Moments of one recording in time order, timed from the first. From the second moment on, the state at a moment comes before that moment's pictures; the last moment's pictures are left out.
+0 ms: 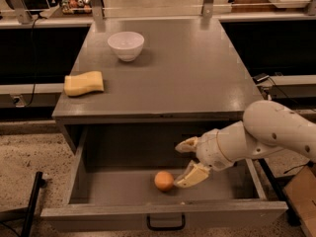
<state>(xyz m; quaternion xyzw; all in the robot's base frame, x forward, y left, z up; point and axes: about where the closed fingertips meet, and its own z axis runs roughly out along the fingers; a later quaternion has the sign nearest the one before) 0.449 -0.066 0.703 -0.62 0.69 0.23 0.29</state>
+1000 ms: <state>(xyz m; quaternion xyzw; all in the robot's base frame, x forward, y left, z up) 0.449 -0.047 0.664 -0.64 0.68 0.20 0.31</state>
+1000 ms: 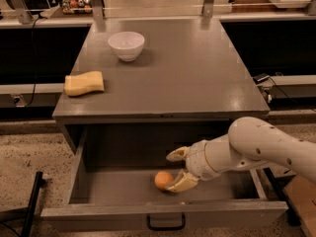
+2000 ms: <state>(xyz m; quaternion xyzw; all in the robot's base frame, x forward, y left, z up) 0.448 -0.033 0.631 -0.64 0.67 0.22 0.30</state>
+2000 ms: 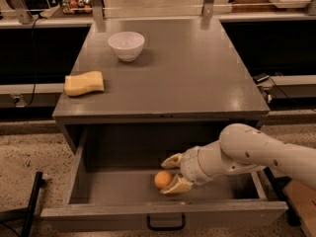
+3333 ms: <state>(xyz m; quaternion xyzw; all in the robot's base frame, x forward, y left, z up) 0.459 -0.034 0.646 -0.61 0.68 0.25 0.33</state>
